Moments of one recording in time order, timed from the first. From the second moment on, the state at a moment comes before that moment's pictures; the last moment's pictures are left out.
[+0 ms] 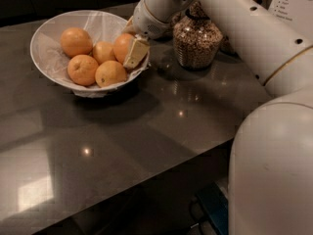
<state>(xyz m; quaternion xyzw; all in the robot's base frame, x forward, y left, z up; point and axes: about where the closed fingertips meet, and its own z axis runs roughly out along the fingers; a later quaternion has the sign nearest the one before) 0.688 0.068 0.906 -0.73 0.60 0.12 0.31</state>
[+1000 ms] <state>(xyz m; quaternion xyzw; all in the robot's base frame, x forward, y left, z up) 0.684 0.070 0.933 -0.73 0.58 0.12 0.35</state>
